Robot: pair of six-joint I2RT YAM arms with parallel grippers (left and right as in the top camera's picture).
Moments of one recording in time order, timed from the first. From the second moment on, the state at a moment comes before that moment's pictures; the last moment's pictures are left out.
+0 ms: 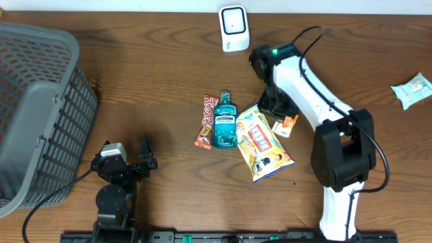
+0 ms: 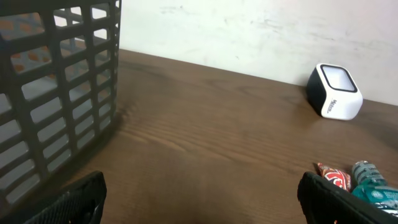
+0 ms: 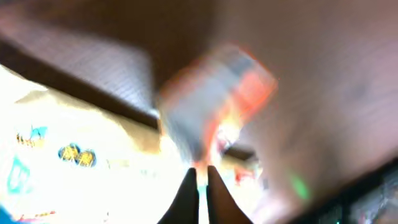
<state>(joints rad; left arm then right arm) -0.10 0.08 0.02 -0.11 -0.19 -0.20 0.39 2.12 1.78 -1.49 0.16 0.94</state>
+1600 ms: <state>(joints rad) -0.10 0.08 0.02 -0.11 -0.19 -0.20 0.34 2.10 1.50 -1.19 0.15 0.83</state>
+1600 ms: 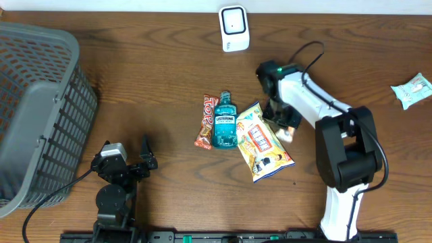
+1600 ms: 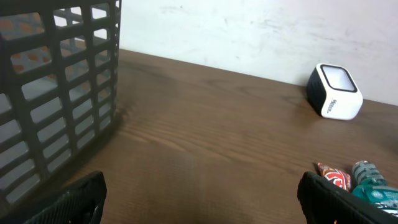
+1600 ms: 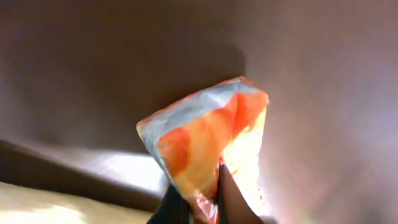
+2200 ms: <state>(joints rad) -0.10 0.08 0.02 -0.11 -0.19 -0.20 0.16 2.14 1.76 -1.70 -0.58 0.88</state>
